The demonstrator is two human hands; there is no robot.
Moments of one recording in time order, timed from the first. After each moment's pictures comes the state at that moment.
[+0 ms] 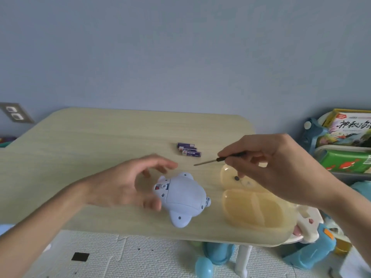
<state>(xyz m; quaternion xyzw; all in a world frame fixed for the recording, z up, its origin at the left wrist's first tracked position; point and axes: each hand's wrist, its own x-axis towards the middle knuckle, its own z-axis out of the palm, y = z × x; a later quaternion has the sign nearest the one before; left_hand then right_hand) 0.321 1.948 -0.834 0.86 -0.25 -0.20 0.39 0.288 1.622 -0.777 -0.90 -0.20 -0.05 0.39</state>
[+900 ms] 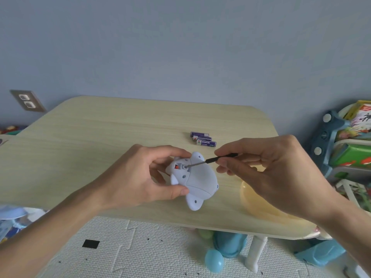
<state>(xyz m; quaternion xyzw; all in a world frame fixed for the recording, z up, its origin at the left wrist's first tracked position) 0.289 1.934 -0.835 0.88 -0.20 -0.03 0.43 0.271 1.665 -0.801 -0.87 -0.24 -0.10 0.43</state>
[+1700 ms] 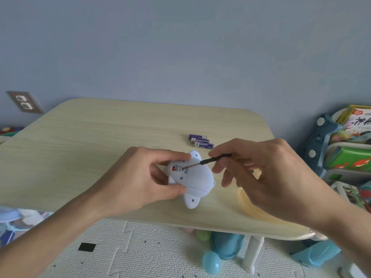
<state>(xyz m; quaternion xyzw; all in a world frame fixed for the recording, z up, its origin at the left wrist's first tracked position) 0.277 1.928 -0.828 0.87 -0.12 -0.07 0.47 0.265 1.669 -0.794 -0.89 -0.29 -0.10 0.35</state>
